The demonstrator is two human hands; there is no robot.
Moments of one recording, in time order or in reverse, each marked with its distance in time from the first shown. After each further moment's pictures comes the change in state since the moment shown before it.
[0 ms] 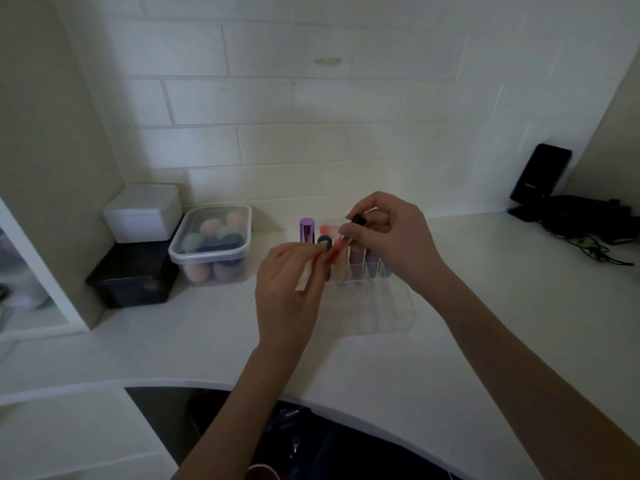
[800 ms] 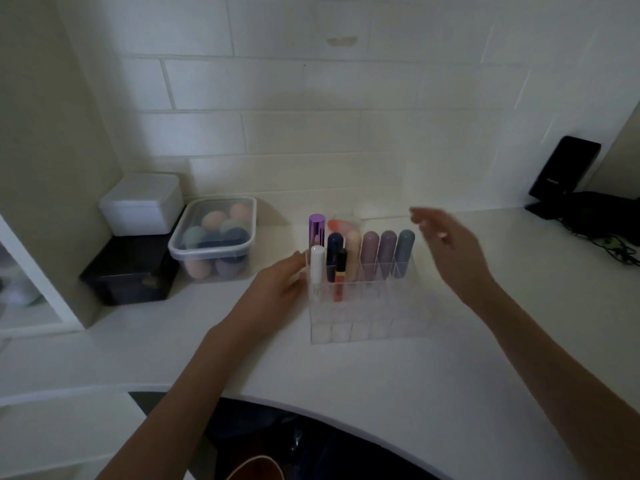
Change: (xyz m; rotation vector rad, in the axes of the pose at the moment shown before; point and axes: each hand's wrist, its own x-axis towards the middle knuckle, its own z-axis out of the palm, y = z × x) left_hand 0.004 -0.083 -0.001 -0.129 -0.799 -0.260; right_hand 0.009 0.084 -0.050 -0.407 0.207 -0.001
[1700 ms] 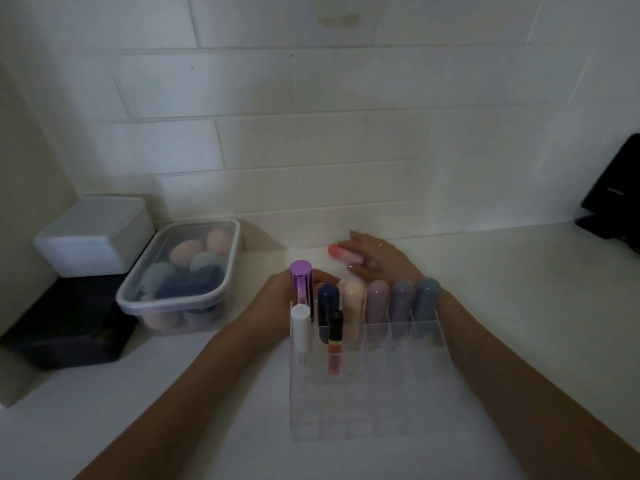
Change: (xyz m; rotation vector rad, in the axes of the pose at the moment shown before) left_hand 0.086 -0.030 0.017 -0.157 -0.149 -0.200; right_hand 0.086 0.049 0.101 -0.191 -0.593 -0.077
